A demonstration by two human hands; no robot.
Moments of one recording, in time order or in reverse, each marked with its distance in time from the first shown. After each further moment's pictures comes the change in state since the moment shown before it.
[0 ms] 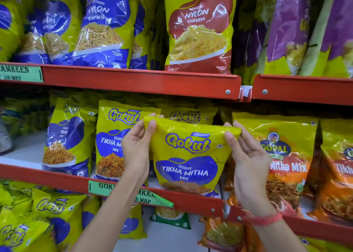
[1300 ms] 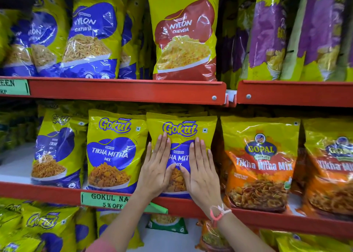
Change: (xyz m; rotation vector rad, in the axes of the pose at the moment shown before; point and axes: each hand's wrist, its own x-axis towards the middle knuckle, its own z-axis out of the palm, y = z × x) left_hand -0.009 -0.086 -0.020 1.507 -0.520 0.639; right_hand -0.005 0.102 -0.006 -1.649 -0.310 -0.703
